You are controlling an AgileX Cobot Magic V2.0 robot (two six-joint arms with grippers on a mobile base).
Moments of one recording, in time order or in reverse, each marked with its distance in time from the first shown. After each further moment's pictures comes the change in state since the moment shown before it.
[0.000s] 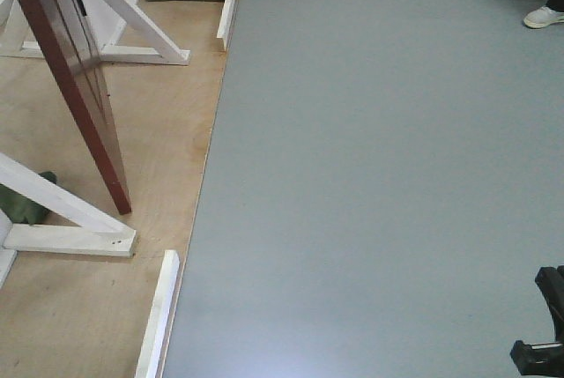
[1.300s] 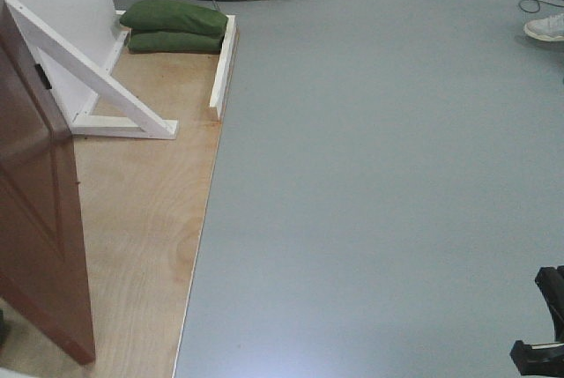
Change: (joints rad) left arm 0.000 0.000 0.000 0.000 0.000 0.000; right arm 0.000 0.000 0.000 0.000 0.000 0.000
